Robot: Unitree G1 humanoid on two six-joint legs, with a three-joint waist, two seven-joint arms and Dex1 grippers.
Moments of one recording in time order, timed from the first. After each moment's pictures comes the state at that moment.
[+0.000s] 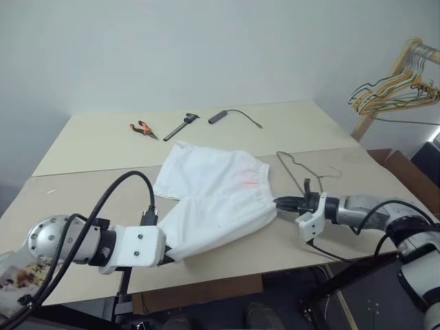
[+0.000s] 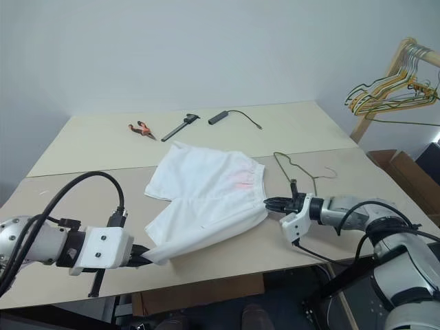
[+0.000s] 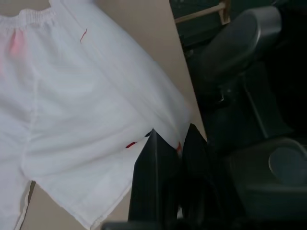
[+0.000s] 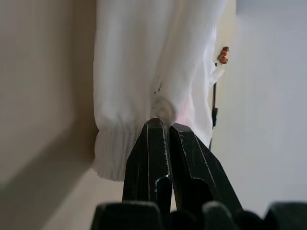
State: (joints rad) left arm 0.06 1.24 0.09 -0.80 -0.49 0.46 -1.10; right arm -0.73 -0.86 0.61 0.89 -0.82 -1.19 -0.03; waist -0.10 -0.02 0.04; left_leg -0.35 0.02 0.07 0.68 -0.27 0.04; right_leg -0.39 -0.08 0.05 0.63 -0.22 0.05
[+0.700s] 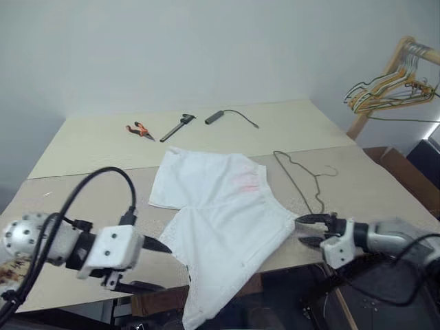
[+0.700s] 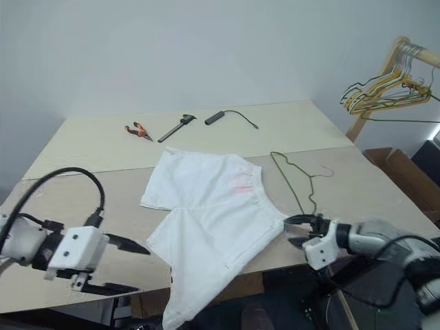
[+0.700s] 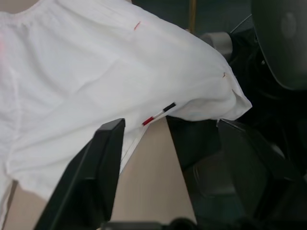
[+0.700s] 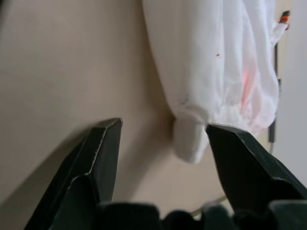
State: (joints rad) left arm 0.20 1.18 0.30 -0.57 -0.54 0.26 -1.40; right arm -0.28 -1.13 0.45 0.49 -0.30 -1.03 0.45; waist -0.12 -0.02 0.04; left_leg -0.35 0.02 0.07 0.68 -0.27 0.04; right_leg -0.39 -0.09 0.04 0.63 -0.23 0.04
